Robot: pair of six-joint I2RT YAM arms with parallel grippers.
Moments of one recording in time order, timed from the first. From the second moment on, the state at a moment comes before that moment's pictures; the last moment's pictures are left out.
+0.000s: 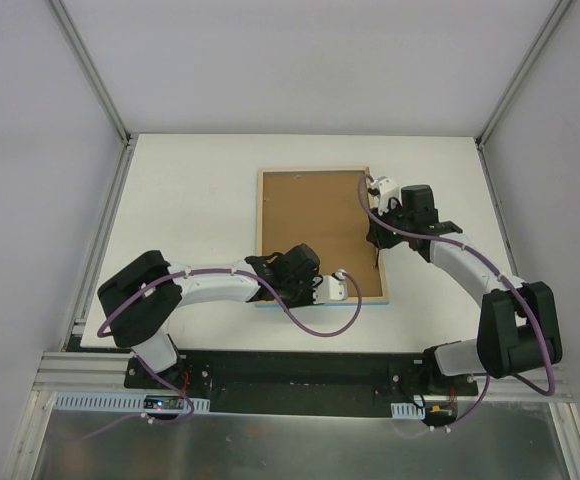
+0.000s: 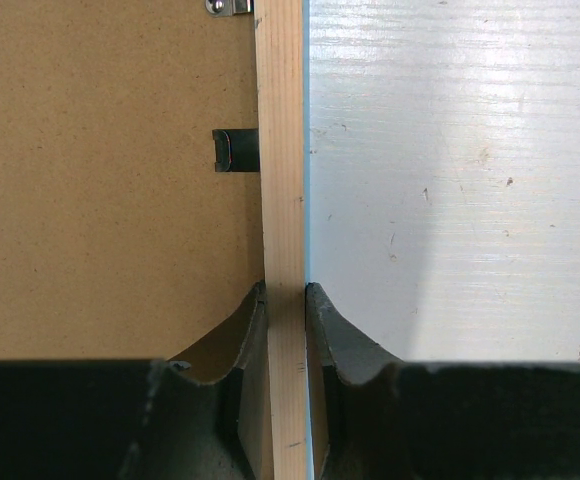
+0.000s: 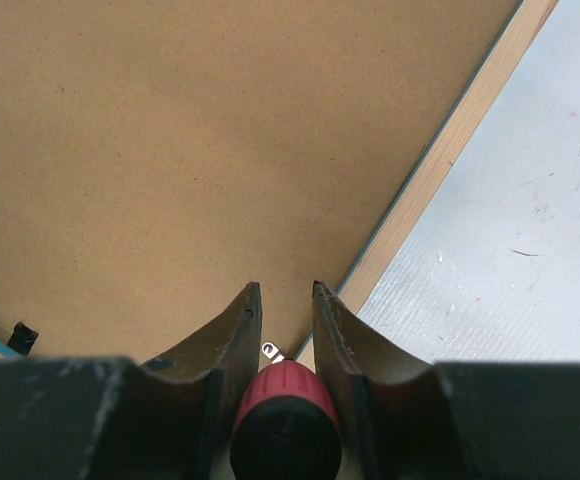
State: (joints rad) left arm -1.02 1.64 0.90 -0.26 0.21 0.49; right arm 0.26 1.39 0.85 -0.26 -0.30 -0.19
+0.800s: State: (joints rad) left arm -1.02 1.64 0.90 -0.26 0.21 0.49; right arm 0.26 1.39 0.84 -0.24 -0.30 -0.20
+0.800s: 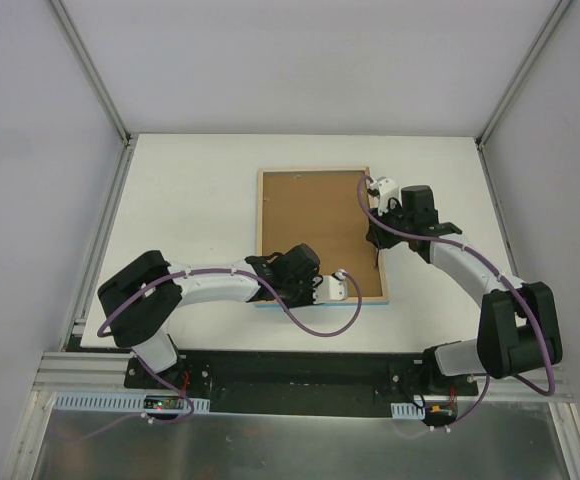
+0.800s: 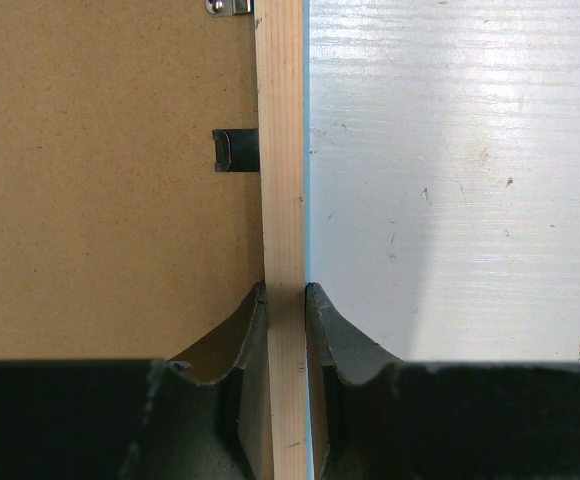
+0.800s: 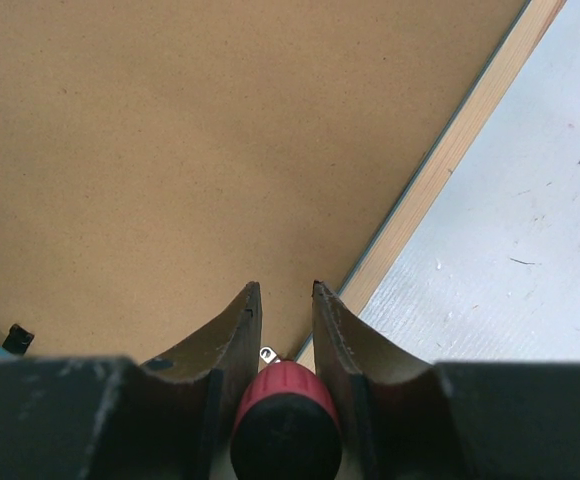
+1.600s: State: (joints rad) left arm -1.02 1.64 0.90 -0.26 0.21 0.48; right arm 0.26 1.39 0.86 -0.32 -0.35 -0.26
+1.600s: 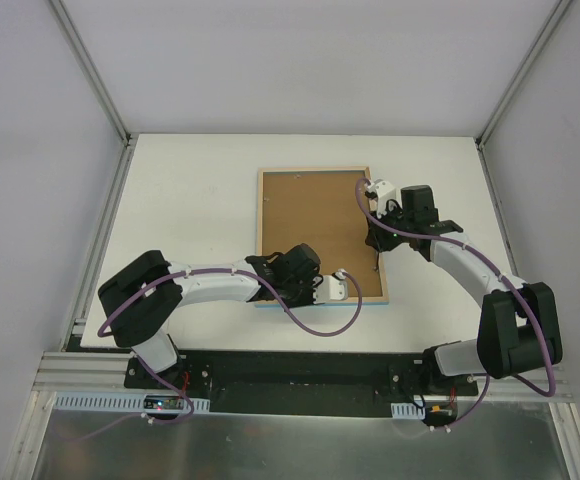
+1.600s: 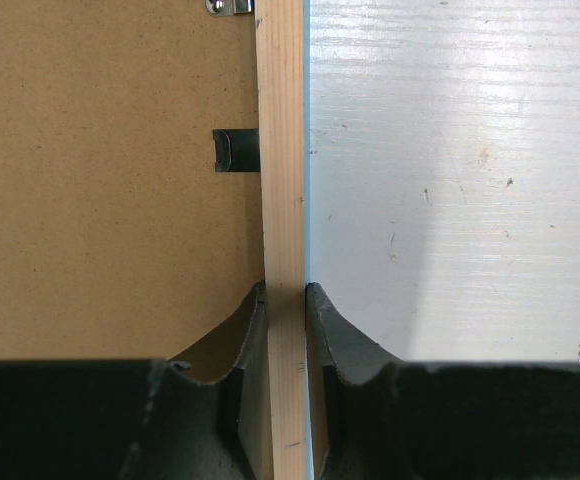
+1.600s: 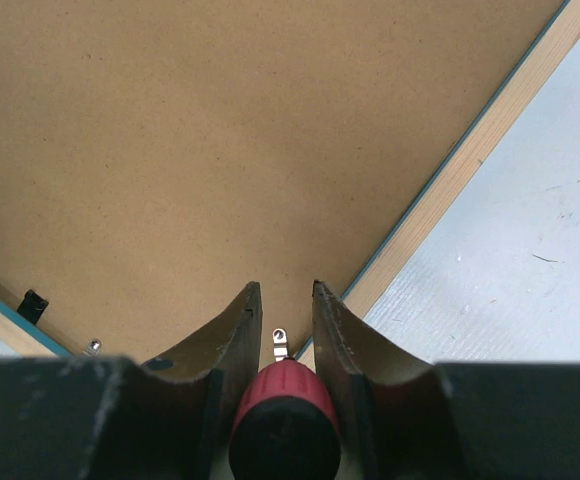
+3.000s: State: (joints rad) left arm -1.02 1.64 0.90 -0.26 0.21 0.48; right arm 0.18 1.28 0.84 -0.30 -0.55 -0.21
